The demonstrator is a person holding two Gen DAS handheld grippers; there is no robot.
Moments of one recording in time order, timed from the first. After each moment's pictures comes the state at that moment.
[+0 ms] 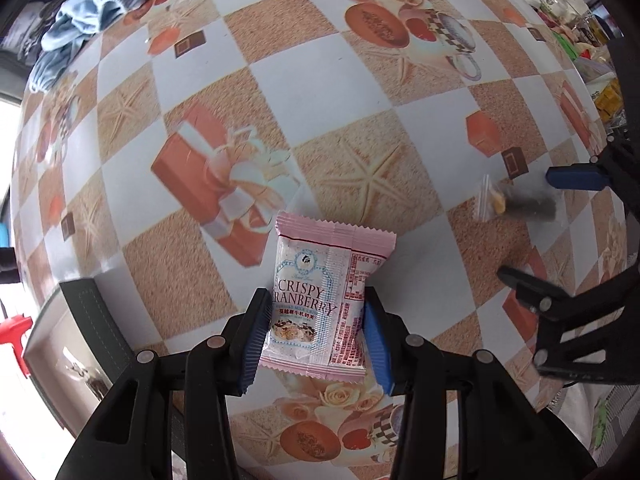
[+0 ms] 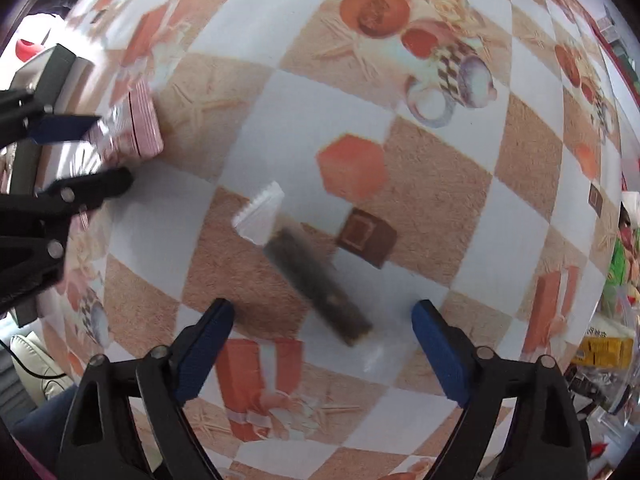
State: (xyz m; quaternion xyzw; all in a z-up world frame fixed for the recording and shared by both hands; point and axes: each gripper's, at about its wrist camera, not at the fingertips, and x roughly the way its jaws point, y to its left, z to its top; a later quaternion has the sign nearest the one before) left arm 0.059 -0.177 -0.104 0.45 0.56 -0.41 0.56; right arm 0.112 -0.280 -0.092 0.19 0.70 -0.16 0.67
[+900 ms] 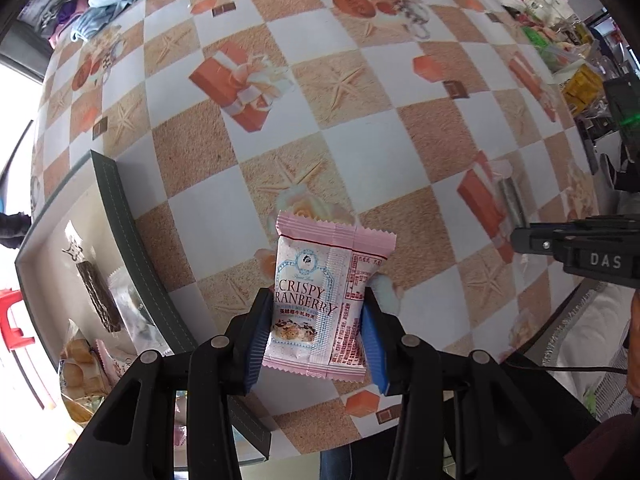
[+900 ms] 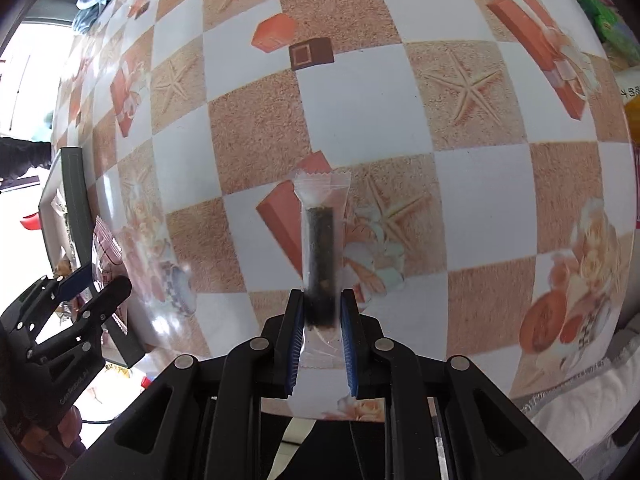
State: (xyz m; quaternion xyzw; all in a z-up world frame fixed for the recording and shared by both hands) left arm 0.035 -0.064 -0.047 0.42 0.58 -0.42 0.56; right arm 0.013 -0.247 -0.057 0.49 0.60 -0.23 0.59
